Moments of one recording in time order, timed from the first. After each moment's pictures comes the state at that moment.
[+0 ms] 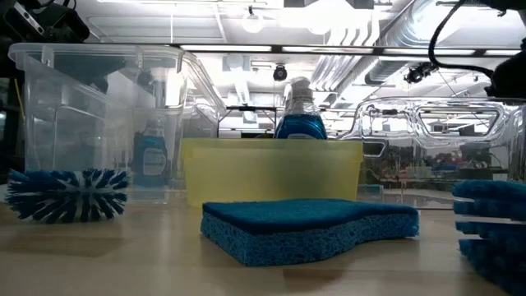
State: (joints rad) left arm -0.16 0.03 0.01 0.04 -0.15 -0.32; right arm 0.47 1.16 0.68 -1.05 -0.27 1.89
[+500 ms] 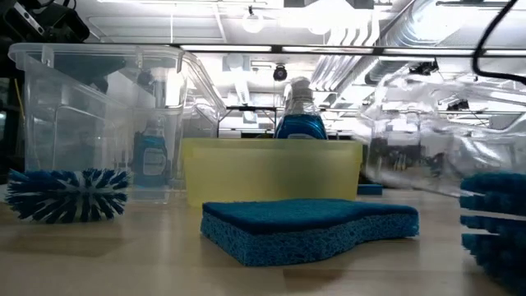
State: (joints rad) left arm -0.16 0.03 0.01 0.04 -0.15 -0.32; right arm 0.62 1.29 0.69 -1.01 -0.38 2.13
